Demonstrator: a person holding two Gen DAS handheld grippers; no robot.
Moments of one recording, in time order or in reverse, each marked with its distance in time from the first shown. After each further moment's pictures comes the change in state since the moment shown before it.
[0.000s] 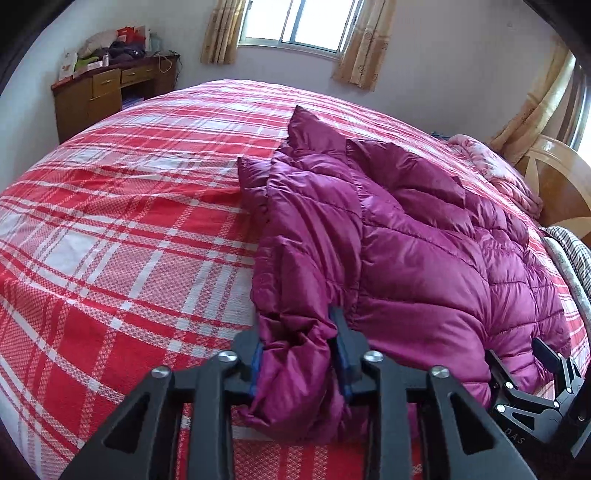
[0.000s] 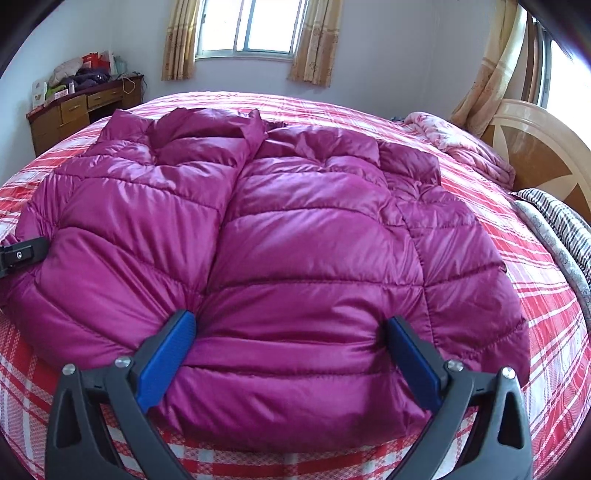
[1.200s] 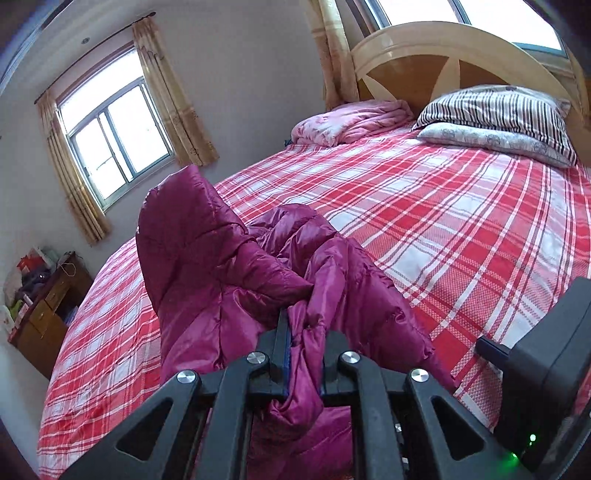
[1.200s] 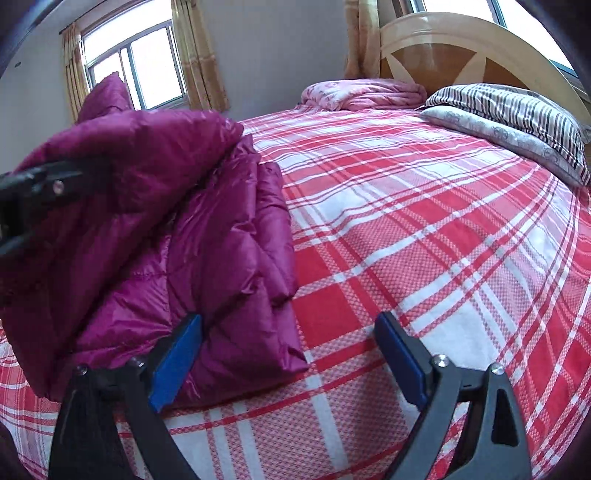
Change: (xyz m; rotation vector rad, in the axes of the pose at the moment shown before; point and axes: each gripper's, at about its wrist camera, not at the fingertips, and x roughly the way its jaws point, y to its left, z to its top) left arm -0.040 -0.324 -0.036 0.781 -0.218 -0.033; right arm -0.034 -0.166 -0.061 0.457 -0.063 -0.036
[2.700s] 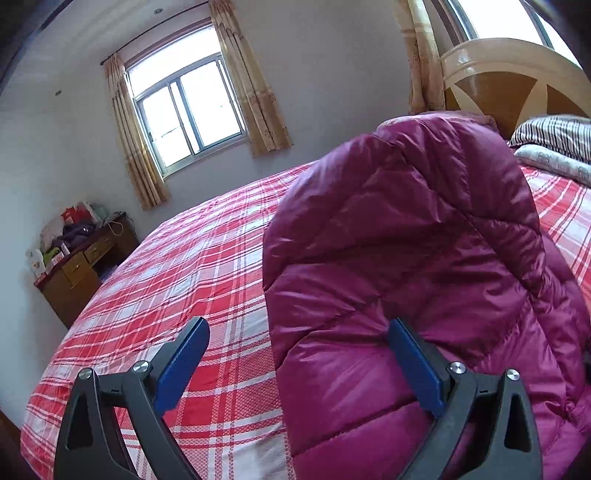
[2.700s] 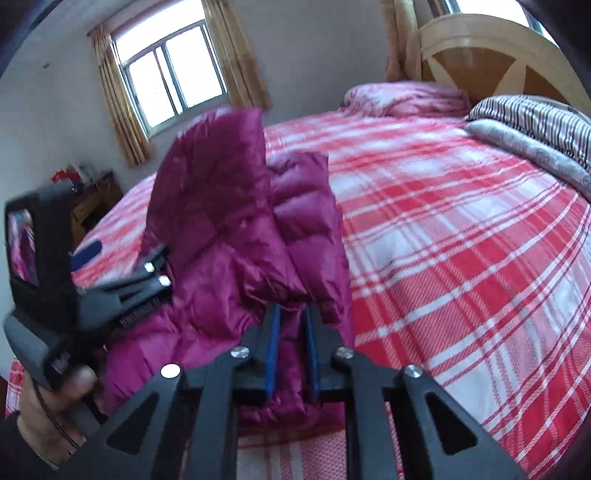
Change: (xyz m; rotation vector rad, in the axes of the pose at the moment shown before) left arm 0.070 0.125 -0.028 -0.223 -0.005 0.207; right arm 0.004 0.010 0.033 -0.077 0.082 0.164
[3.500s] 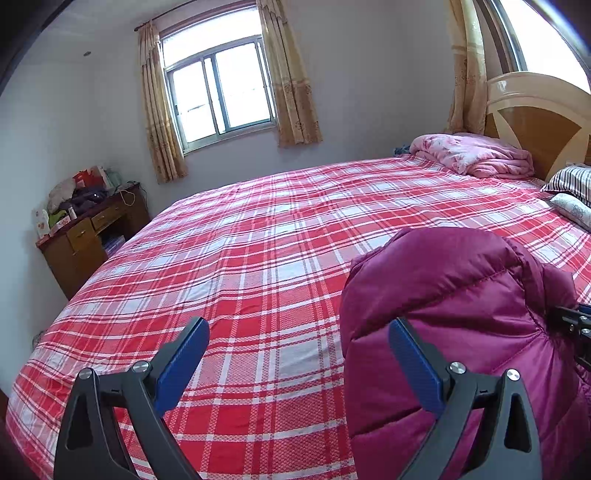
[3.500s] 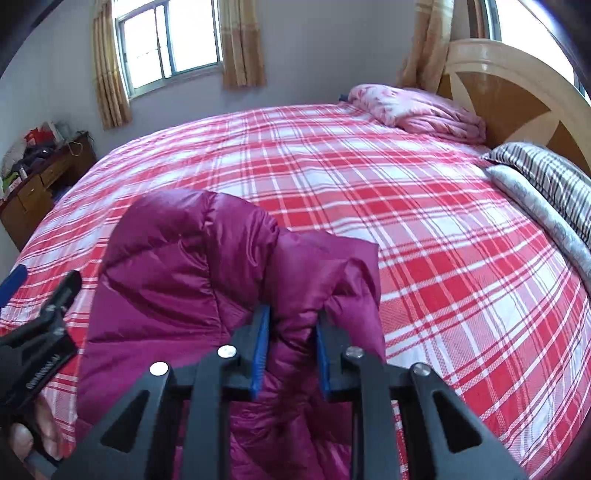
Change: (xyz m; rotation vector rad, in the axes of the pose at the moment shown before) left arm 0.037 0.050 0.036 -0.123 0.037 0.024; right arm 0.061 0.016 0.115 -0.070 0.039 -0.171
